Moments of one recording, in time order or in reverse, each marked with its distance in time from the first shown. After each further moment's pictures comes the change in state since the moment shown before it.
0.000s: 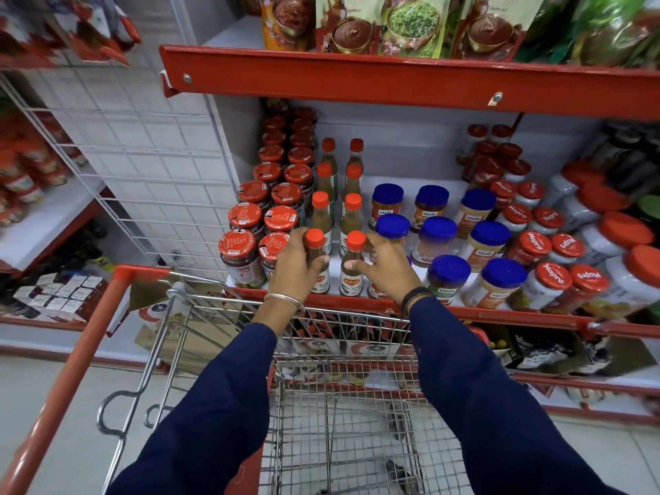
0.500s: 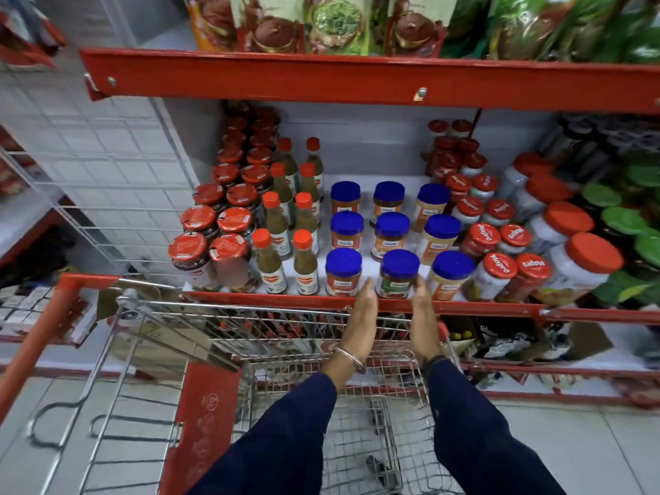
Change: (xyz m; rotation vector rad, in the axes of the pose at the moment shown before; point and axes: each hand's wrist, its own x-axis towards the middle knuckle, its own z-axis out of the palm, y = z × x) left_hand -0.085 0.083 0.151 -0.592 -0.399 -0.228; right_hand -0.103 0.121 -0.030 0.540 0.349 0.255
